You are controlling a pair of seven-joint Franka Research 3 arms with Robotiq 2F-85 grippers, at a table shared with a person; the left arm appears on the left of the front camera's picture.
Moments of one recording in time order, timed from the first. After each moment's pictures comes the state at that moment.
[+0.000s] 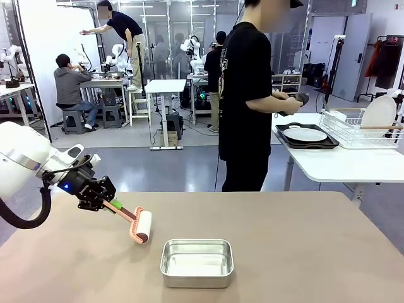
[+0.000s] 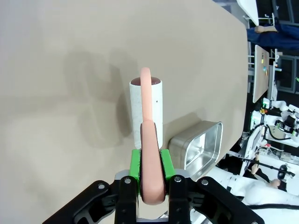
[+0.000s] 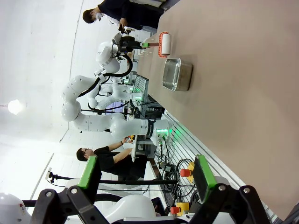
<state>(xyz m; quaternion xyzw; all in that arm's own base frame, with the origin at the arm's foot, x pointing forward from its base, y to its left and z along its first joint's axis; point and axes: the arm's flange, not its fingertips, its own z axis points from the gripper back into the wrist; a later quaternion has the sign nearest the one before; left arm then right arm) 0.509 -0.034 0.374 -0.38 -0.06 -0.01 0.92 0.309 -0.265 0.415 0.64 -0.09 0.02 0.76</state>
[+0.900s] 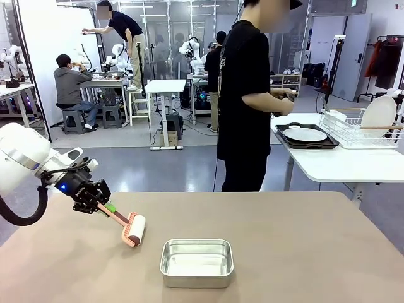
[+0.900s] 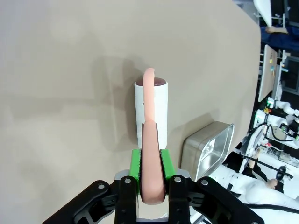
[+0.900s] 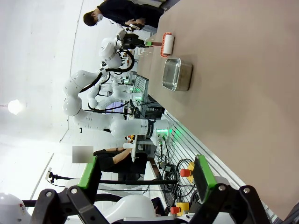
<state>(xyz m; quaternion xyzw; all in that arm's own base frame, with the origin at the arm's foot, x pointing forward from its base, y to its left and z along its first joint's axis) 0.531 -0.011 0.358 -0.36 -0.02 0.01 0.93 0.309 -0.265 0.415 0.64 -0.09 0.02 0.76</state>
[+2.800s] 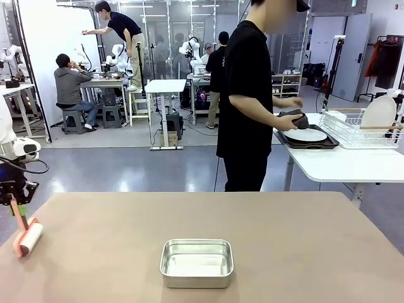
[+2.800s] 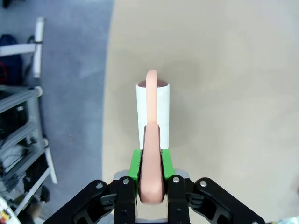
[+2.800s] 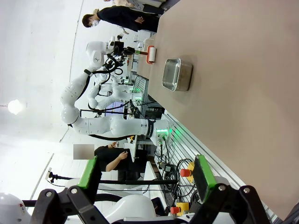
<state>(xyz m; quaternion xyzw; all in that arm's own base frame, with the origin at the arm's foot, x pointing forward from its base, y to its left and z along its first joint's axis) 0.487 0.115 0.426 0.05 -0.02 0.09 0.99 0.309 -0.265 0.415 0.64 -0.09 0.02 0.76</state>
